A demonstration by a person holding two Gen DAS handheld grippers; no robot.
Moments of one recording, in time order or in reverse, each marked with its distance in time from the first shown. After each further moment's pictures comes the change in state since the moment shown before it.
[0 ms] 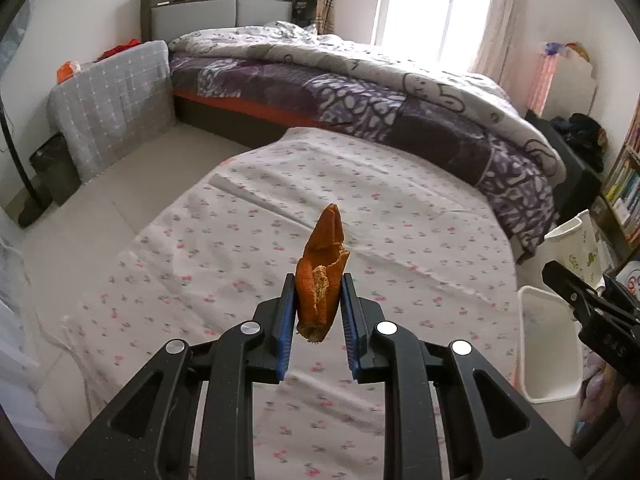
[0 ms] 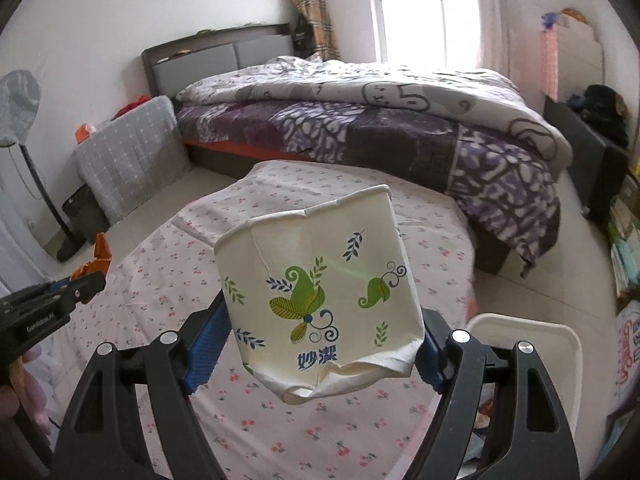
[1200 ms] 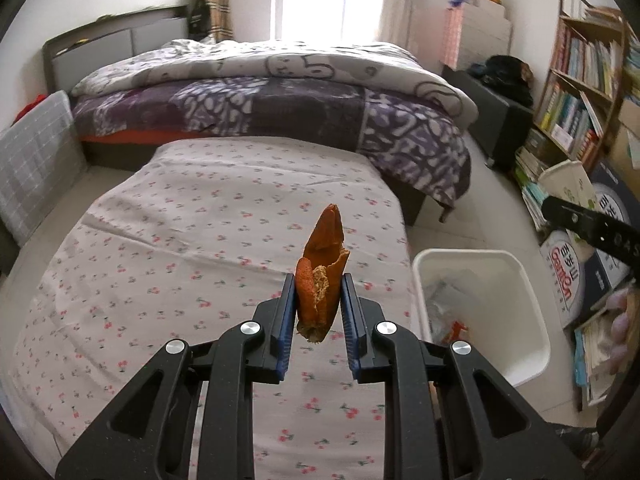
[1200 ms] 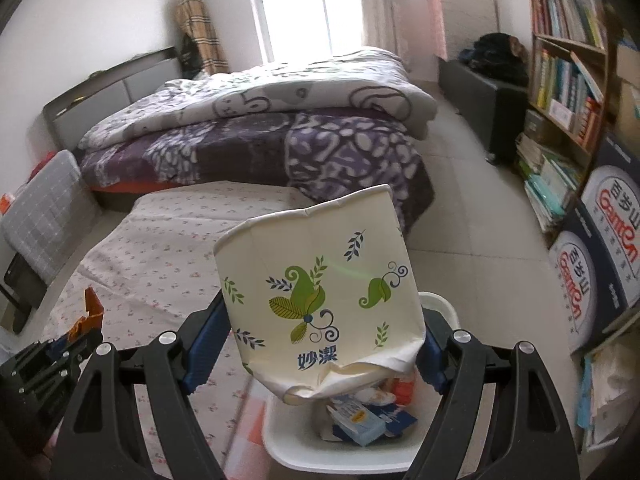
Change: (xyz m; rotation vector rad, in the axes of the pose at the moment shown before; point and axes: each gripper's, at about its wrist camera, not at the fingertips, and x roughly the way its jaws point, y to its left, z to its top) left arm 0.032 -0.182 -0.037 0.263 0.009 -0.189; right arm -0.050 -0.175 -0.013 0.253 0.020 -0.271
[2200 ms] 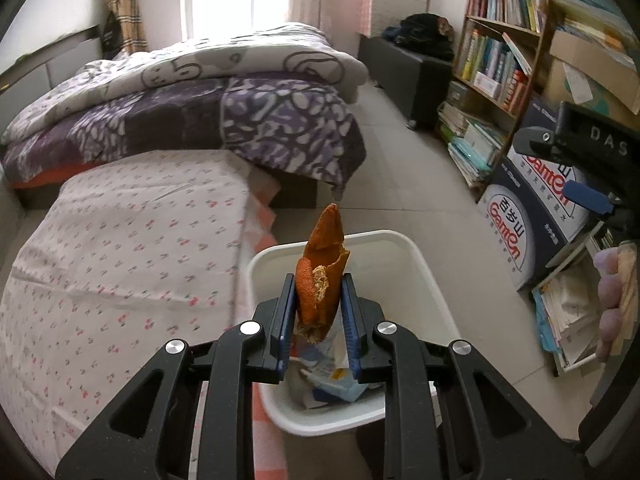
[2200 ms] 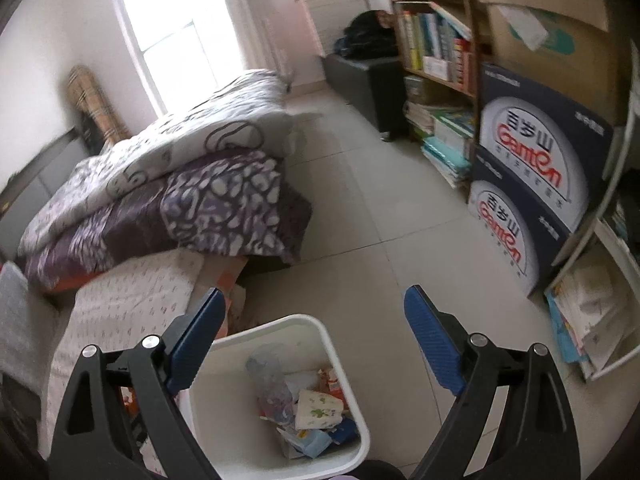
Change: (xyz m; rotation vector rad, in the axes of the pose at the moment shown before) left arm 0.034 -0.168 0.010 0.179 0.063 -0.177; right arm -0.036 -0.147 0.010 0.375 -0.083 -0.196
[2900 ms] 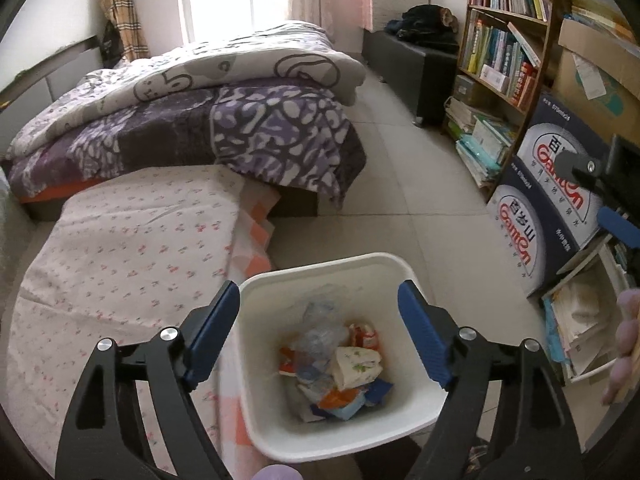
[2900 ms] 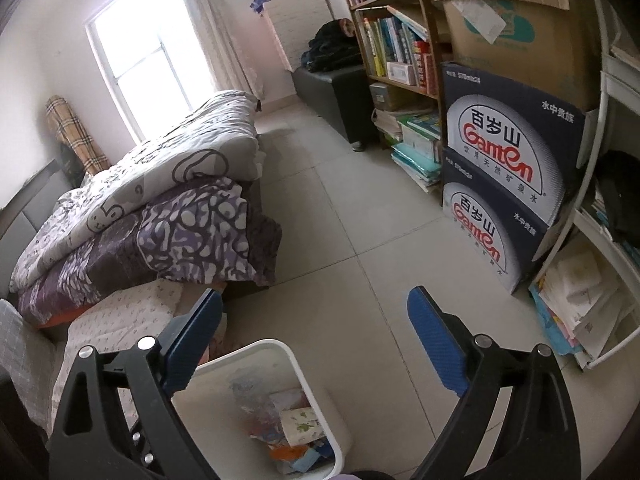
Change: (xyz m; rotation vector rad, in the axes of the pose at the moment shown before) left arm 0.011 -0.025 0.028 0.018 0.015 0.079; right arm -0.006 -0.027 0.012 0.049 -0.044 -0.038
